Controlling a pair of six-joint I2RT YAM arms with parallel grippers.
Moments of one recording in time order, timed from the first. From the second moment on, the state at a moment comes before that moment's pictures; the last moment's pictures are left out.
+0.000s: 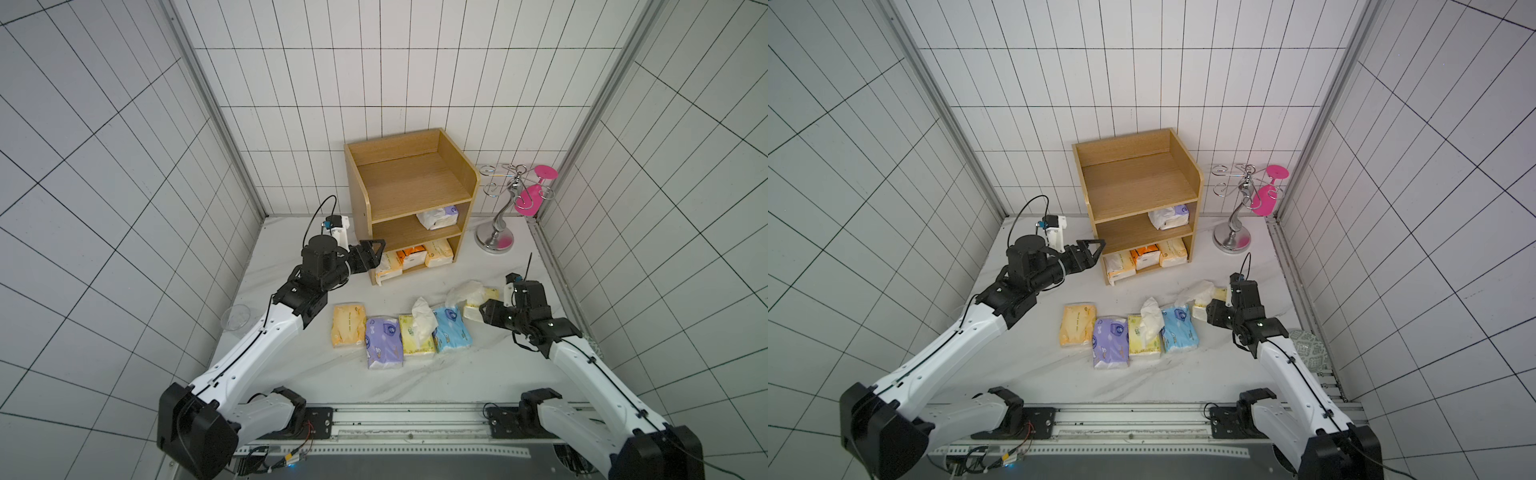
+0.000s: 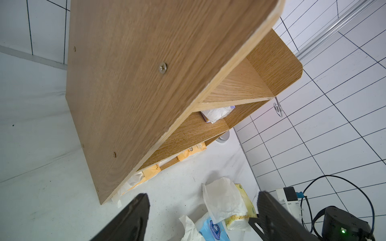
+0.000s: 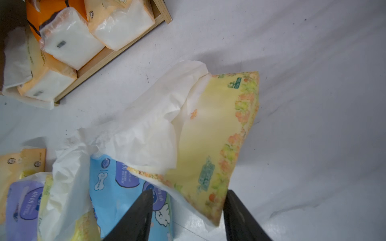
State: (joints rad) left arm -0.45 1.17 0.99 -0.10 0.19 -0.66; right arm 0.28 0.93 0.57 -0.50 -0.11 0.41
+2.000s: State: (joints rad) left arm -0.43 1.19 0.99 -0.14 0.15 -0.62; right arm 0.35 1.62 1.07 -0.62 -0.06 0.32
